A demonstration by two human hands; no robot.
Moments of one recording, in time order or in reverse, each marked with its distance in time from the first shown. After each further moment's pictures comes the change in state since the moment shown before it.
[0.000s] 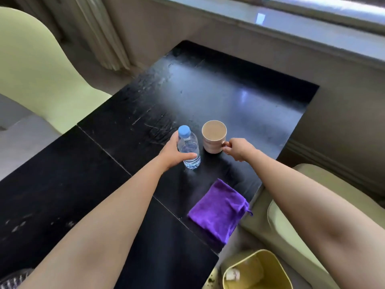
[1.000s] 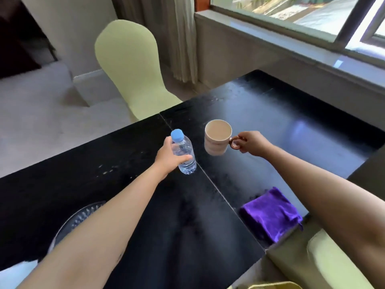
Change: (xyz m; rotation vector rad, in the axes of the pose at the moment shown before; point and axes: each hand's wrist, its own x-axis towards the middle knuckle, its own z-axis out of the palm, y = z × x) left_hand -0.191 -0.096 -0.145 -0.111 0.509 -0.058; right_hand -0.102 -0.189 0.019 0.126 0.063 -0.404
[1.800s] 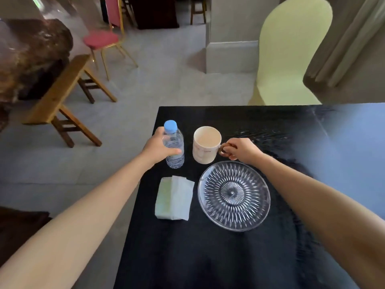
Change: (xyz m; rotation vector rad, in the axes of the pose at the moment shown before) left_hand -0.204 -0.291 -0.373 0.020 0.422 -0.331; right_hand -0.096 -0.358 0.371 -0.106 -0.467 -0.503
